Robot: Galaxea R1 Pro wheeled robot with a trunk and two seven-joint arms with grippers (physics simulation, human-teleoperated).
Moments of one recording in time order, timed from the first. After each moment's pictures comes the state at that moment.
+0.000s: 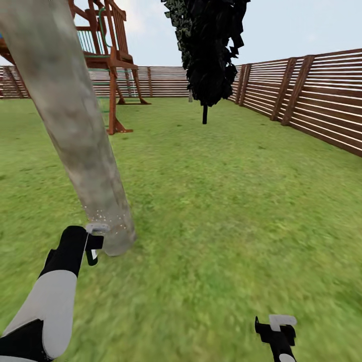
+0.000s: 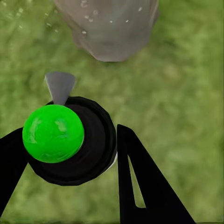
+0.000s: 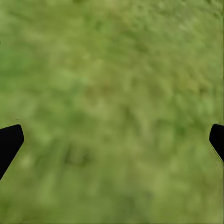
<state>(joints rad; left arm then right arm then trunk) -0.87 0.03 0.45 -0.84 -0.65 0.82 -0.31 -0.49 -0.10 0.24 -0.12 -0.17 -0.43 -0.28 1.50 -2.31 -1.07</state>
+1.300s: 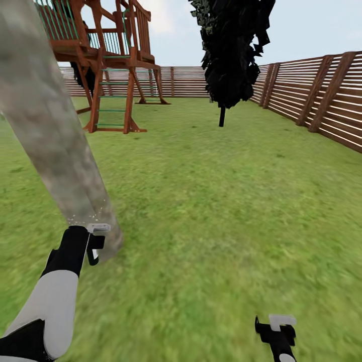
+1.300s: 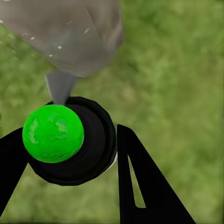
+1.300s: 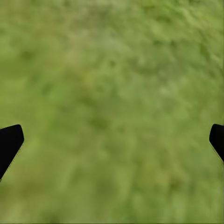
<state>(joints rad) -0.87 0.02 0.45 -0.84 -0.65 0.82 -0.30 -0.49 -0.10 0.24 -0.12 -0.17 -0.43 -0.28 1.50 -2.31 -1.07</state>
